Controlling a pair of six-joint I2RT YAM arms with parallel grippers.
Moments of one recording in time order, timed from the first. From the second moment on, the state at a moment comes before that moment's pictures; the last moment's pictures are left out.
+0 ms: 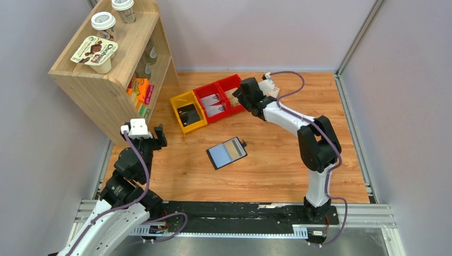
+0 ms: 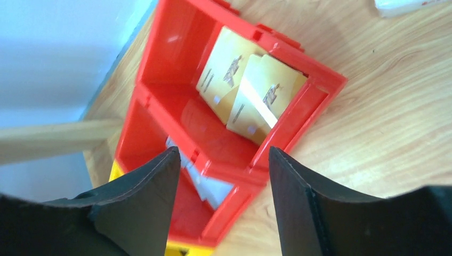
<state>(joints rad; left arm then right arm) -0.59 0.34 0.61 -0.25 -0.69 0.01 0.57 1.99 1.46 -0.09 0.41 1.21</state>
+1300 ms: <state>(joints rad) -0.65 1.42 0.91 -0.51 -0.13 -0.56 0.70 1.82 1.32 -0.62 -0.08 0.48</state>
